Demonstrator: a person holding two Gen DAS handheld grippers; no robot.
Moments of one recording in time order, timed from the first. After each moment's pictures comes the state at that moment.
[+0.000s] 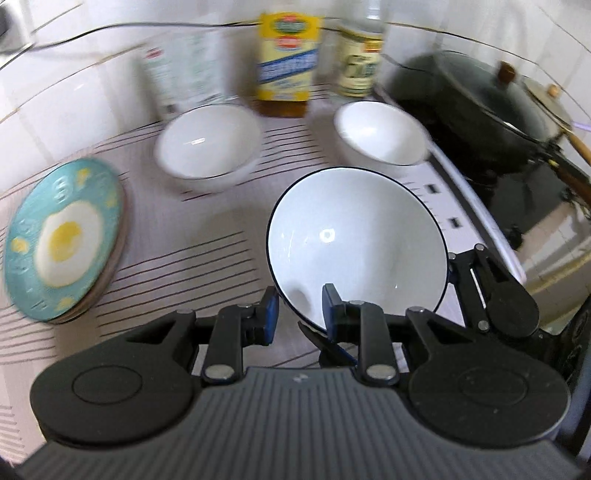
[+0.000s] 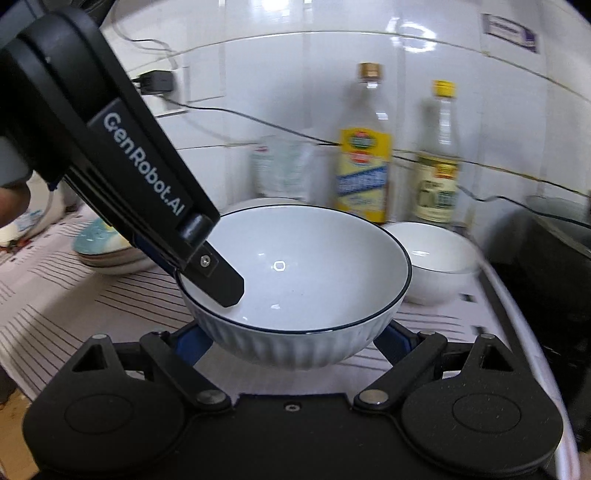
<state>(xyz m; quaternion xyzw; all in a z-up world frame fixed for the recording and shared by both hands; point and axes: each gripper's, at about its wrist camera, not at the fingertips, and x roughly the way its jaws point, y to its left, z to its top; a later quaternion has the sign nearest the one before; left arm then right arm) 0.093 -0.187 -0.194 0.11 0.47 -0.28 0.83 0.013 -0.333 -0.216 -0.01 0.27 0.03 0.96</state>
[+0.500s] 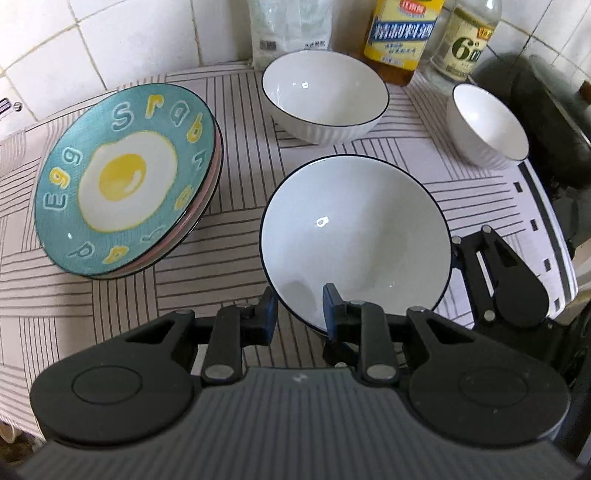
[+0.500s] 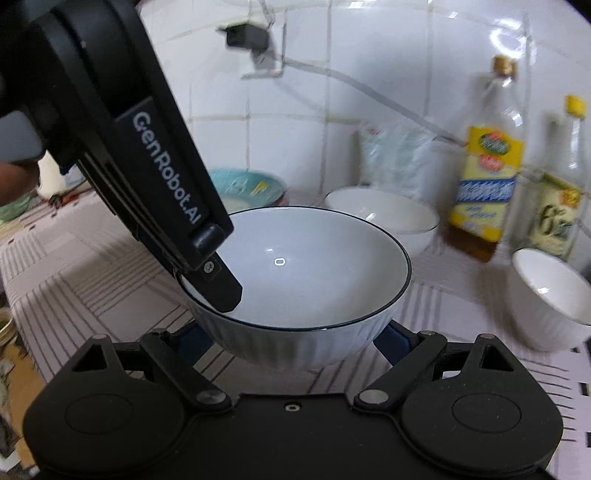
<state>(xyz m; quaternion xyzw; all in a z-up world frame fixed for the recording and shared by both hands) 0.137 -0.136 -0.241 0.09 0.53 -0.22 0.81 0.066 -0.271 -0.245 -0.06 0.31 0.14 0.94</state>
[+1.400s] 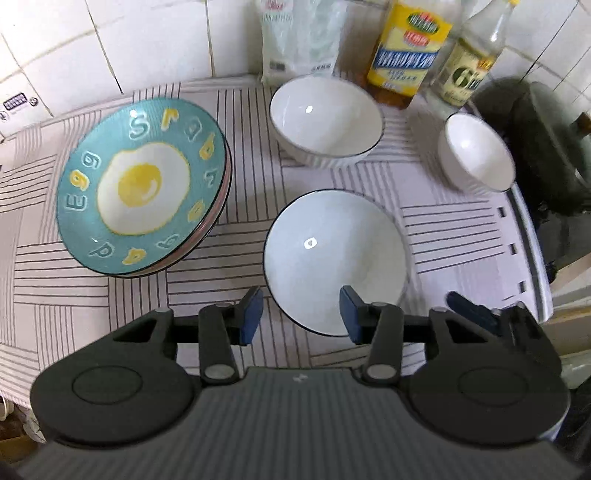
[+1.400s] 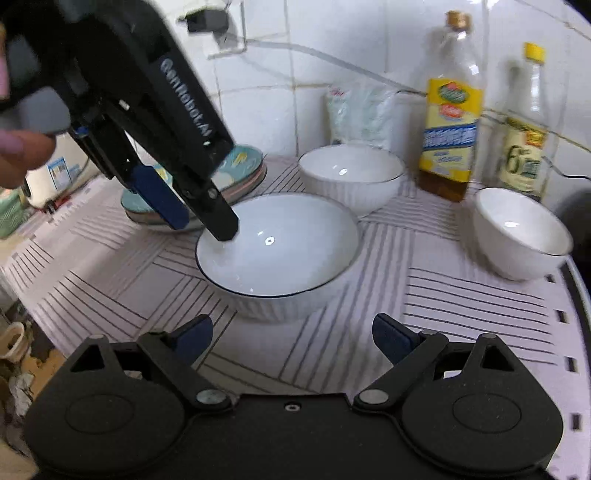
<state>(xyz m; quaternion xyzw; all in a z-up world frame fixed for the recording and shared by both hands) 0.126 -0.138 -0.196 0.05 0.54 -0.19 0.82 0.032 -0.293 -0.213 0.00 0.37 0.09 0.92</state>
